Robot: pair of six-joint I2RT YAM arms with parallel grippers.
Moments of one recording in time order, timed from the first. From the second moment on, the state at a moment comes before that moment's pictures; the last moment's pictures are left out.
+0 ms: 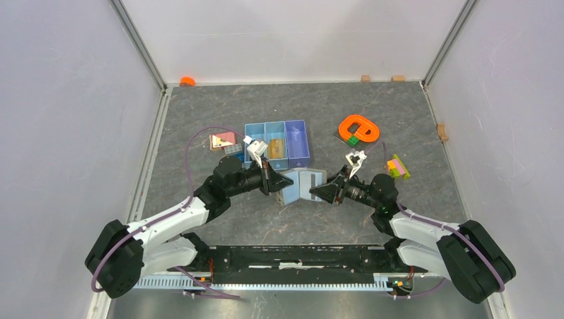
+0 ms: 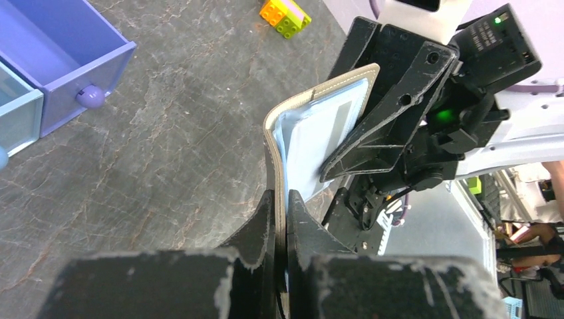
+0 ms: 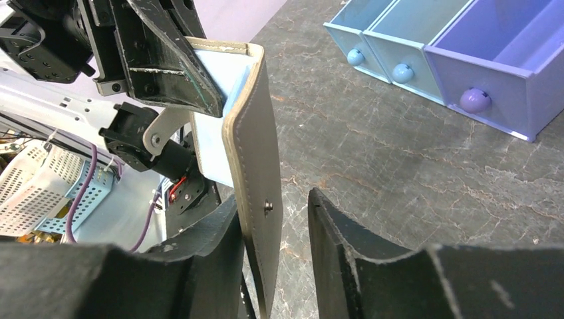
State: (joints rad) left arm -0.70 1.08 0.49 0.36 0.42 -0.60; right arm 0.52 1.09 0.15 0.92 -0.63 0.63
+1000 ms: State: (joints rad) left arm -0.68 1.10 0.59 0.06 0.11 -0.65; right arm 0.51 1.11 0.13 0.90 -0.60 0.65
